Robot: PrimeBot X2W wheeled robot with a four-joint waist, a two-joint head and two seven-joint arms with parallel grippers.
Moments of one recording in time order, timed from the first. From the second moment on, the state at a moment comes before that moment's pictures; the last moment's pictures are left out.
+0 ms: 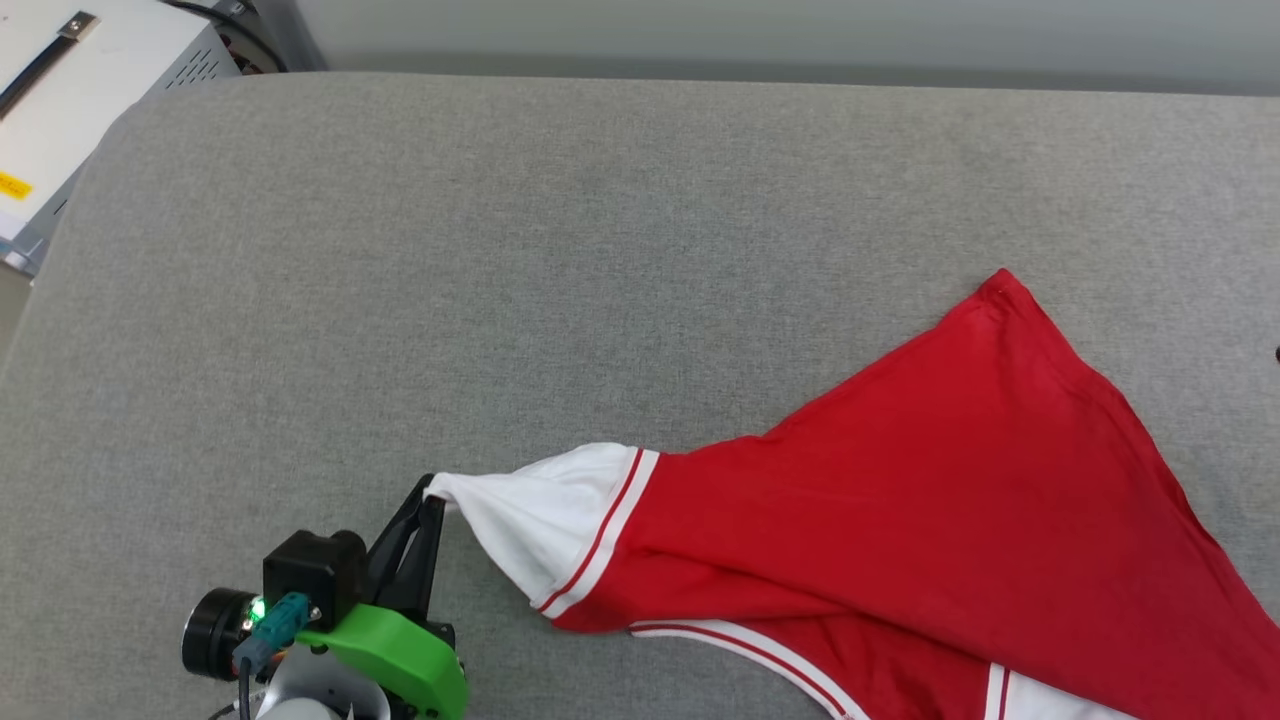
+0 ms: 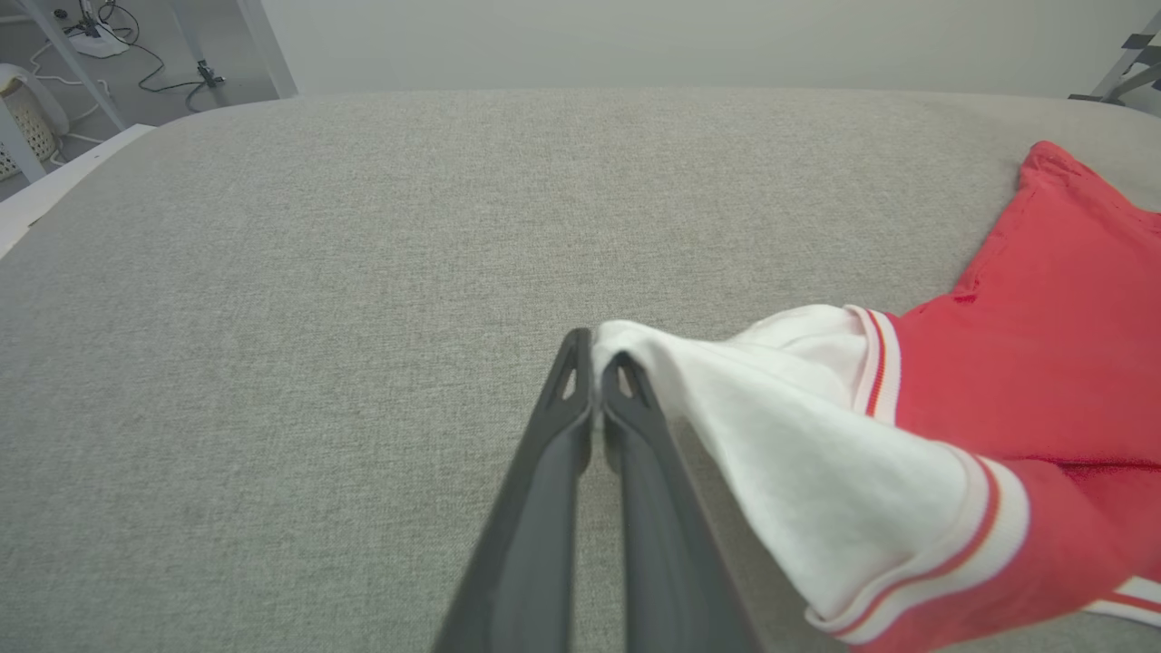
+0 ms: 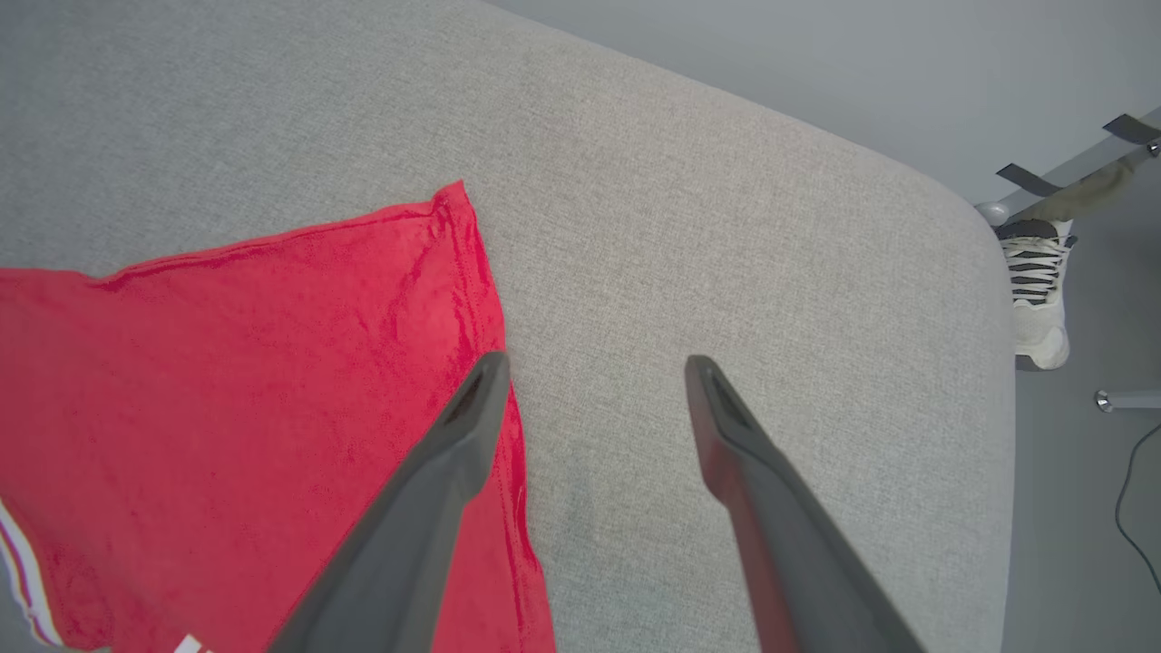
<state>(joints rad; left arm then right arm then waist) -0.14 0.60 -0.68 -0.04 -0.70 0.30 -0.24 -0.15 -0.86 0.00 -0.19 0.76 0.13 0.69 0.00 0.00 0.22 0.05</state>
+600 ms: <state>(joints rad) -0.32 0.52 -0.73 -0.04 -0.63 0.26 -0.23 -0.68 -0.79 0.38 0.12 0.69 0.13 0.92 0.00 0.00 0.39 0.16</state>
